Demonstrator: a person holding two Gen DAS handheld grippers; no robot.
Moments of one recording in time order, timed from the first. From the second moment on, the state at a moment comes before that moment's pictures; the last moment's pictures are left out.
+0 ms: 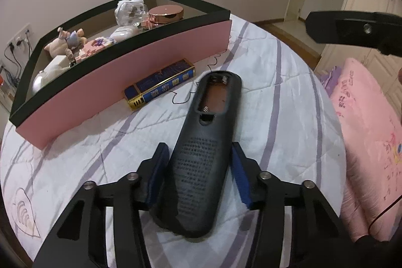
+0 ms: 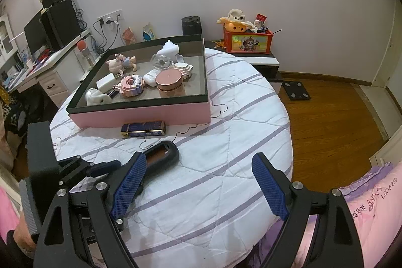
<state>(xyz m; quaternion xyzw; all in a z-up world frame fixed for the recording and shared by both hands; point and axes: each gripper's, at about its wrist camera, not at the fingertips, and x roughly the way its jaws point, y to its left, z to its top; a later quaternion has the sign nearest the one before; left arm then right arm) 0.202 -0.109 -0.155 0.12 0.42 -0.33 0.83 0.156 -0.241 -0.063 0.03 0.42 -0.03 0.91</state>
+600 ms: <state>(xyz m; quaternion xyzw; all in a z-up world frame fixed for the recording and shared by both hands) 0.202 -0.112 -0.156 0.08 0.43 -0.31 0.84 0.160 -0.243 -0.079 0.03 0.43 -0.04 0.90</state>
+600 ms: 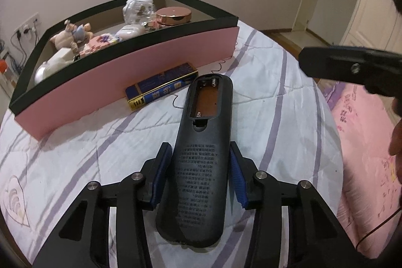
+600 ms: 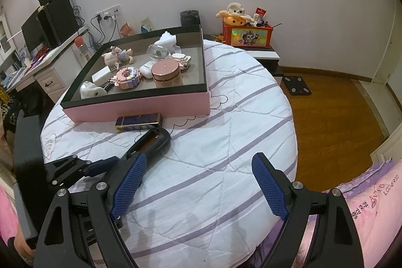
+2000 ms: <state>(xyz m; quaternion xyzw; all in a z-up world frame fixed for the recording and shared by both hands) 0.197 -0.017 -0.160 -0.05 0.44 -0.20 0.87 0.234 -0.184 -0.138 0.02 0.47 0.01 0.88</state>
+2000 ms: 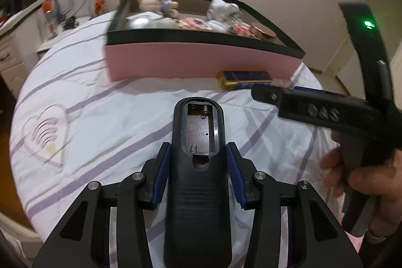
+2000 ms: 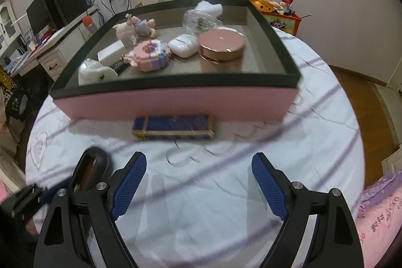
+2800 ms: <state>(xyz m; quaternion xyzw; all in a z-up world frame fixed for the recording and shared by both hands) 0.216 0.019 -0.137 -0.07 0.43 -0.12 0.89 0.237 -0.171 -0.141 0.03 0.45 0.05 0.89</state>
